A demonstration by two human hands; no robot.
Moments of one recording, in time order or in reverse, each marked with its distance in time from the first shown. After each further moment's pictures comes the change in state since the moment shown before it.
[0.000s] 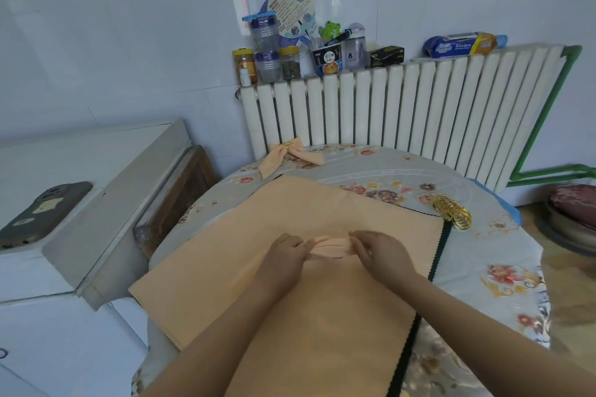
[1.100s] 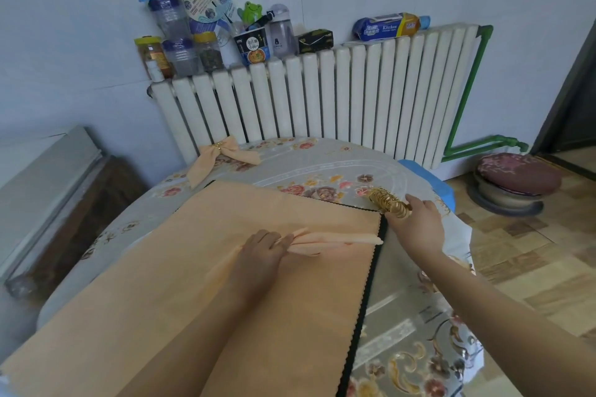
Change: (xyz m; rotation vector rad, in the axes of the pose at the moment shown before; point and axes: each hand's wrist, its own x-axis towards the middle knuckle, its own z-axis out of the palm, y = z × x) left_hand 0.072 0.026 0.062 0.009 0.096 0.169; right_hand 0.006 0.134 -0.075 0.097 0.319 0.706
